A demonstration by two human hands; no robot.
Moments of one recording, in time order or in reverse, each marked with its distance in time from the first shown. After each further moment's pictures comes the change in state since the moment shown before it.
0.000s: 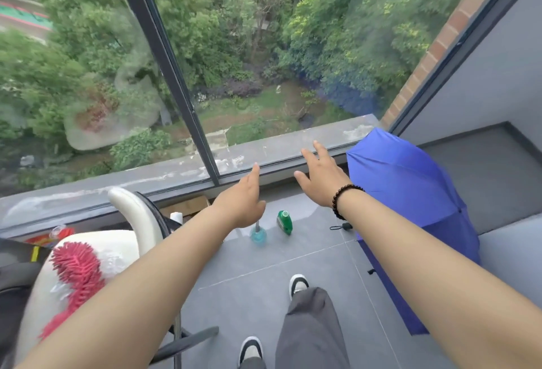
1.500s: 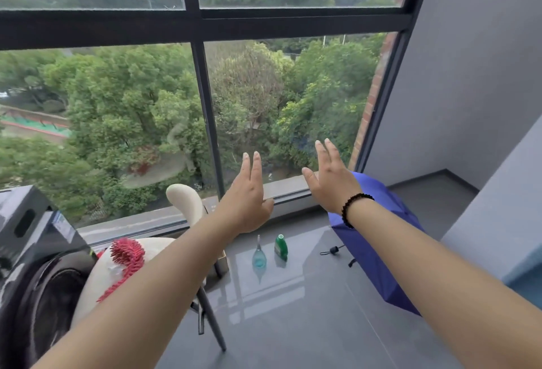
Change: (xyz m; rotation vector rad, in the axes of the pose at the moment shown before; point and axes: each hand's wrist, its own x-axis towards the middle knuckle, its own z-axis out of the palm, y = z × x) left_hand -0.400 0.069 0.053 -0.035 0.537 0.265; right_hand -0.404 -0.082 -0.034 0.044 0.520 -0.095
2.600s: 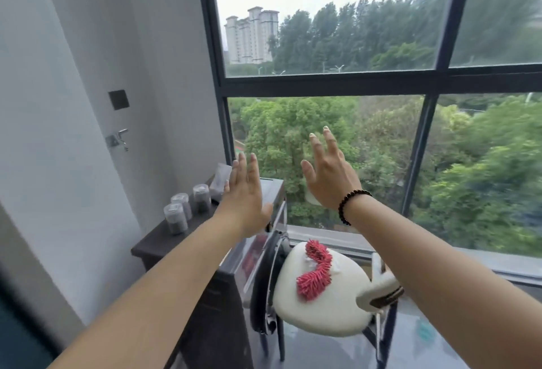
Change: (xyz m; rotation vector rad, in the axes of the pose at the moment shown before) left_hand -0.391 -0.248 -0.252 0.250 0.351 -0.601; right_hand -0.119 -0.509 0.067 0.258 0.133 -0.662
